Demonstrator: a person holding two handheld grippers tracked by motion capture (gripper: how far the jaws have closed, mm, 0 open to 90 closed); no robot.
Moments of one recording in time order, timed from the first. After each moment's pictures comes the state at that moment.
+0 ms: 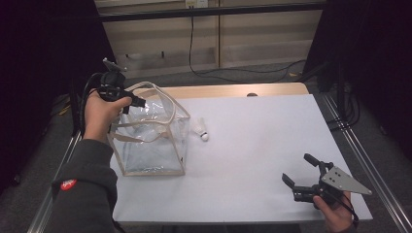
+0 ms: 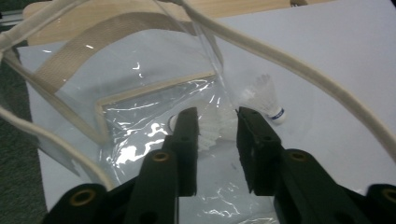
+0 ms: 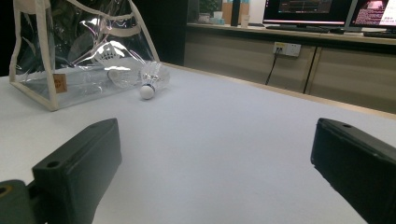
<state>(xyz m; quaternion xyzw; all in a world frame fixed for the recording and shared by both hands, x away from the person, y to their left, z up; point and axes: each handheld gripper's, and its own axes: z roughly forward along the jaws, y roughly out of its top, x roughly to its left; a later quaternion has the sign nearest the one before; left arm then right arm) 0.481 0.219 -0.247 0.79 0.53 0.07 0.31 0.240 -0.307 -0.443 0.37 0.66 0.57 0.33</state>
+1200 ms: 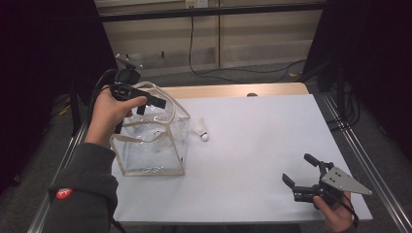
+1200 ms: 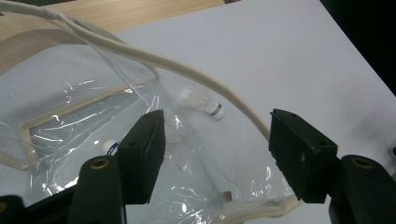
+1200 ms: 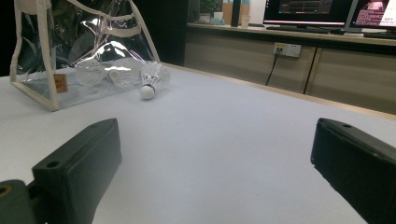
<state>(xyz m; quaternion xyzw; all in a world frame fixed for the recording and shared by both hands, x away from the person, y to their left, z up) 0.463 0.180 -0.229 0.82 0.46 0.02 0.34 0.240 -0.307 -0.443 0.37 0.66 0.57 0.33</state>
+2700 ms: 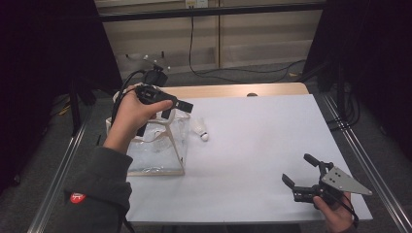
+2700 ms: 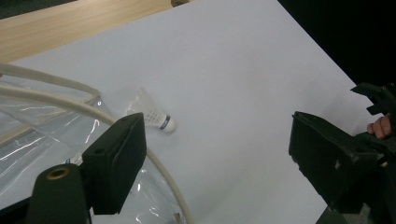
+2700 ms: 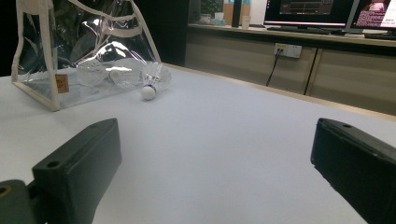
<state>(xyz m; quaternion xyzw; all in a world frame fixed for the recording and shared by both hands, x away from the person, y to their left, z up) 0.445 0.119 -0.227 0.84 0.40 0.00 0.36 0.240 -0.306 -0.442 0.37 0.66 0.57 0.33</state>
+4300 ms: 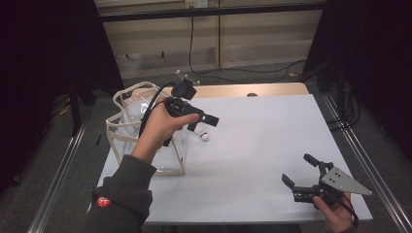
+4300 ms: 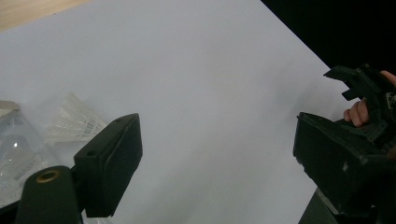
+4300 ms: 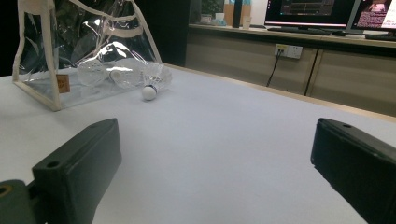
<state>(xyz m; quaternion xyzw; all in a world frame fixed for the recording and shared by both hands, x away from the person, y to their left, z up) 0.432 0.063 -0.261 0.86 0.36 -0.04 0.36 0.239 -0.306 -0.442 0.36 0.66 0.57 0.33</state>
